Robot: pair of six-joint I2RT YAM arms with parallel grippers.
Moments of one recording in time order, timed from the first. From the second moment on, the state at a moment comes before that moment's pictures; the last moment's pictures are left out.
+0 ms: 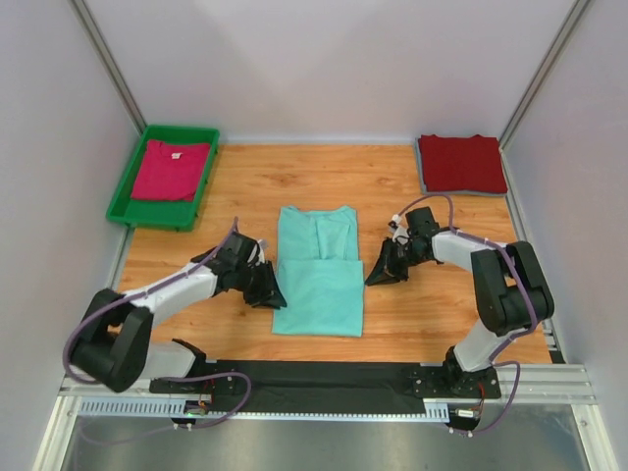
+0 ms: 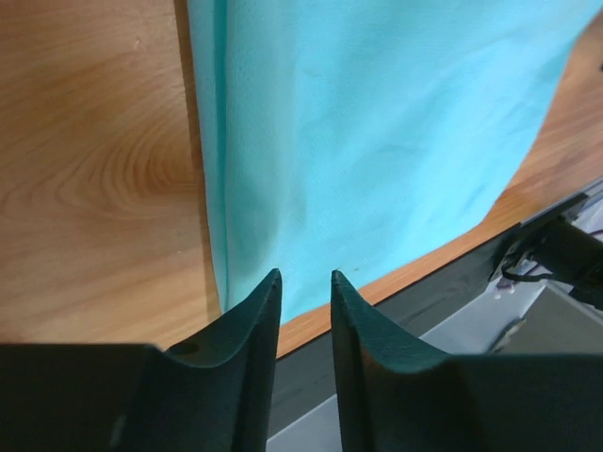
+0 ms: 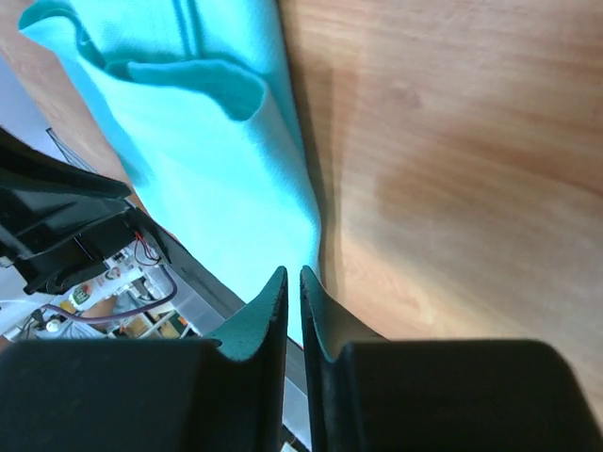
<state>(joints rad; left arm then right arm) -0.48 1.36 0.60 -0.37 0.45 -0.72 0.23 1.69 0.83 -0.39 -0.72 0.51</state>
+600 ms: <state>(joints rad) -0.36 1.65 0.99 -0.44 0.38 -0.62 0.24 1.84 1.08 -0.36 -0.72 0.56</state>
